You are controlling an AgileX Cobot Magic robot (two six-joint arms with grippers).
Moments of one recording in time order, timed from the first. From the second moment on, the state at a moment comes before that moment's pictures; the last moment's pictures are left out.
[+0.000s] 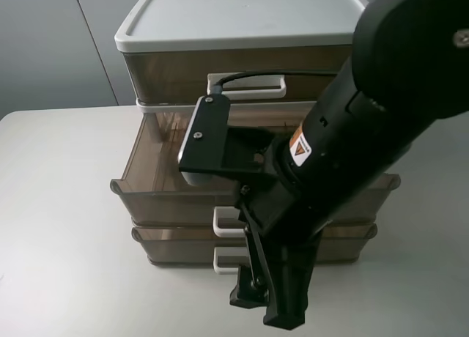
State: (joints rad) left arm -0.05 0.00 -0.51 0.15 1.08 -0.08; right arm 1.01 1.47 -0.91 0.26 0.83 -0.59
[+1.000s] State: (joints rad) left arm -0.05 0.00 -0.51 0.15 1.08 -0.08; right arm 1.03 1.45 -0.99 -0.17 0.83 -0.27
